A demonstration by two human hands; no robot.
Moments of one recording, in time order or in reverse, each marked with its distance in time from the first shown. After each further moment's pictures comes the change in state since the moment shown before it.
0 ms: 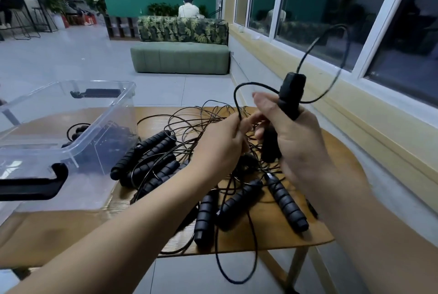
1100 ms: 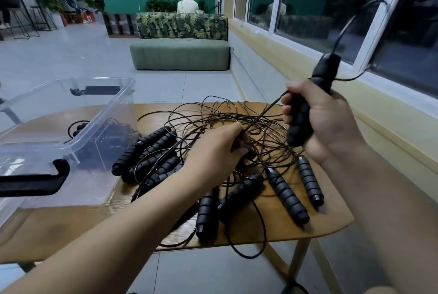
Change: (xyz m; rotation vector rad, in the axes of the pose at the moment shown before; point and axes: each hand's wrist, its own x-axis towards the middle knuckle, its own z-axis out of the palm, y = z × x) left_hand -0.016 -0.021 0.003 0.222 -0.077 0.153; right_hand 0.017 -0.022 -0.031 0.117 0.122 0.074
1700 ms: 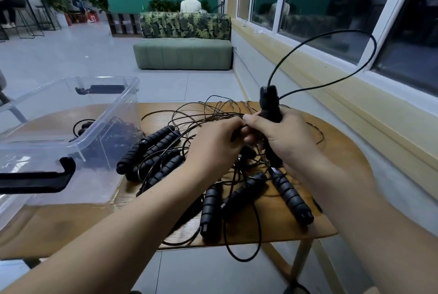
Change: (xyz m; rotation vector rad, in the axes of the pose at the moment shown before) left_hand 0.004 -0.003 -0.007 -0.046 0.143 0.012; right_hand -0.004 0.051 0.020 -0.438 -0.163 0.005
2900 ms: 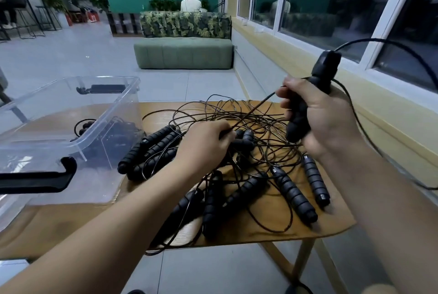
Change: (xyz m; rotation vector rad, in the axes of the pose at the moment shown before) left_hand 0.002 -0.021 -0.010 0.107 -0.080 -0.172; right_hand 0.010 -0.028 -0.032 0.369 0.176 -0.055
